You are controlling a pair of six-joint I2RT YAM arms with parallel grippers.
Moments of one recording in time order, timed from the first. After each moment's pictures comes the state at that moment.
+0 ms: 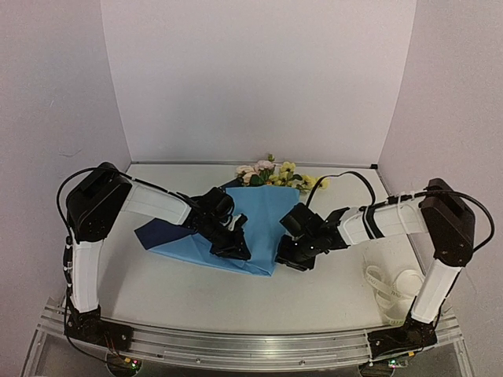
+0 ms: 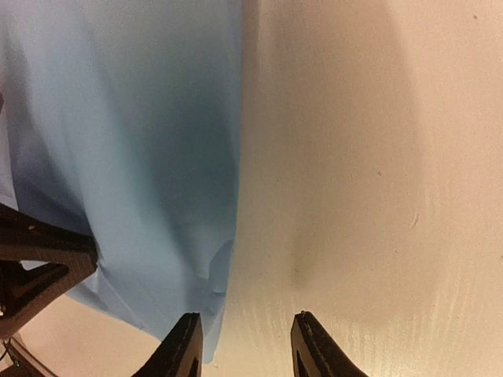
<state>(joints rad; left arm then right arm) -0.79 2.08 1.27 -0.22 0.56 -0.65 0.89 1.80 1.03 -0.31 0.04 1.06</state>
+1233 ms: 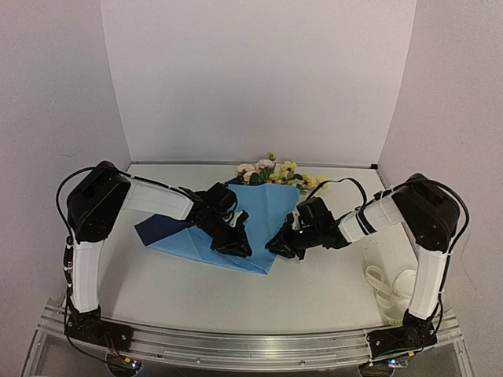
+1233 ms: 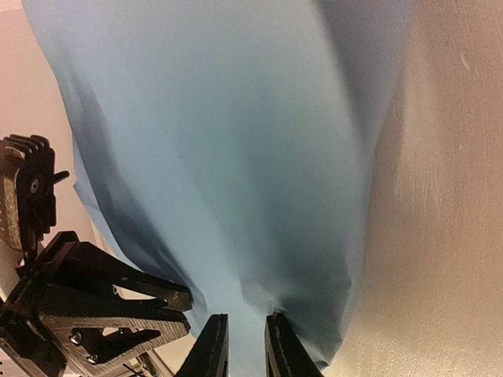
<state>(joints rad) -0.80 2.08 1.34 -0.32 0.52 -0.64 0.69 1.96 0.95 0.24 -0.40 1.09</state>
